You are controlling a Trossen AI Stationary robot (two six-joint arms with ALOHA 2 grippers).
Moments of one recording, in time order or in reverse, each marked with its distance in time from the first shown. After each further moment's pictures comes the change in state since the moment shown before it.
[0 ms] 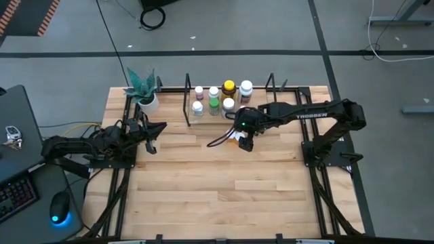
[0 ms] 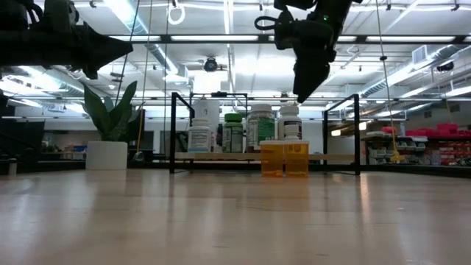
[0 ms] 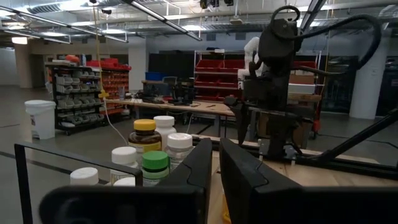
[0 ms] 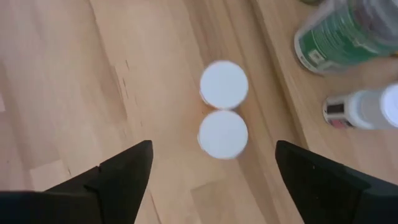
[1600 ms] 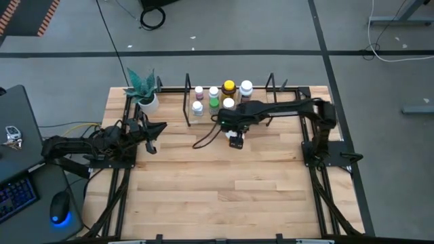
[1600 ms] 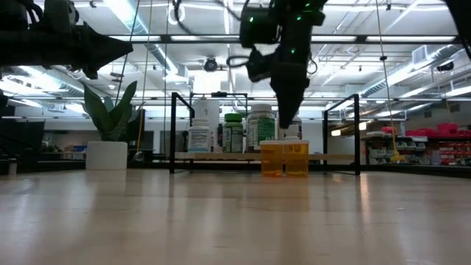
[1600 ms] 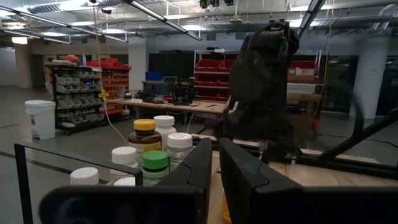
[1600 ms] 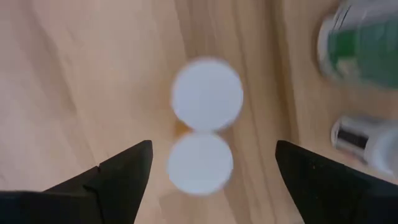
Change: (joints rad) left arm 0.000 0.000 0.000 -0.001 0.000 0.000; right arm -0.067 0.317 0.238 -0.156 -0.008 -0.137
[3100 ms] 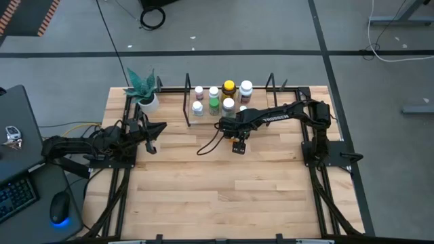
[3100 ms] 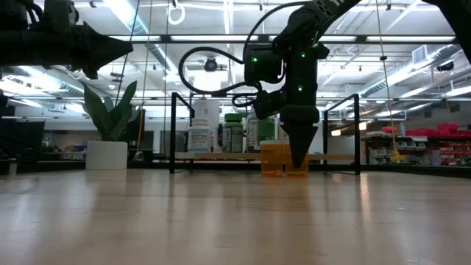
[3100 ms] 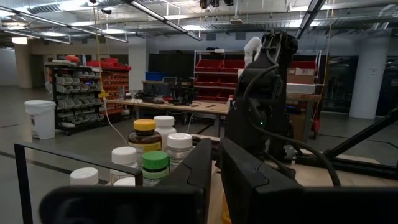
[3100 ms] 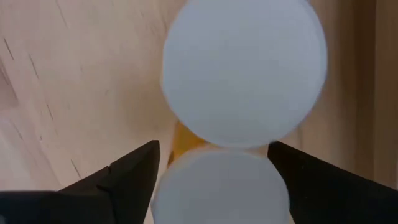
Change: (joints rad) left arm 0.000 0.000 0.000 0.001 0.000 0.000; right arm -0.013 0.060 -0.195 0.185 -0.034 -0.002
